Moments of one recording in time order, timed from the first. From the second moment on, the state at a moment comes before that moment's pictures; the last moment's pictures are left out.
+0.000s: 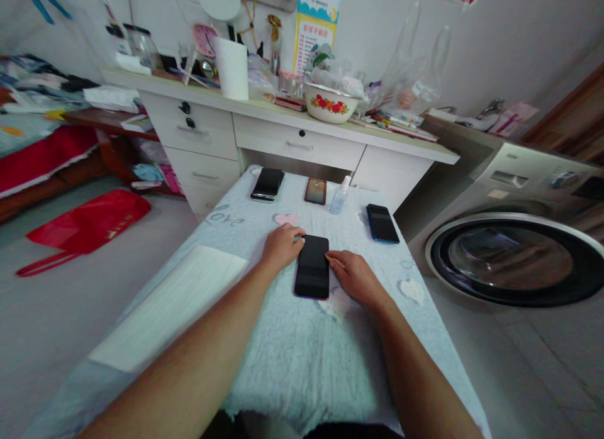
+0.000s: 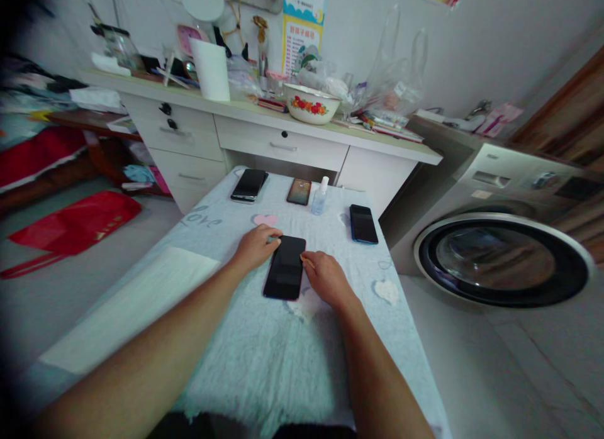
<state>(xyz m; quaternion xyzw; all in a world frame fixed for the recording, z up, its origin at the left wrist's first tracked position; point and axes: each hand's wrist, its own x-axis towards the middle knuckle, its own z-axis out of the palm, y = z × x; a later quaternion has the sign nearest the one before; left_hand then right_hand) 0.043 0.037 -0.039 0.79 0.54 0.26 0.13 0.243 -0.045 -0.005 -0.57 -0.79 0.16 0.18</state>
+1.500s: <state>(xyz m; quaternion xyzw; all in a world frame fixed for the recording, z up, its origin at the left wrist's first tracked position) 0.043 0.038 -0.039 0.78 0.55 0.25 0.13 0.239 -0.041 -0.010 -0.60 -0.78 0.12 0.16</state>
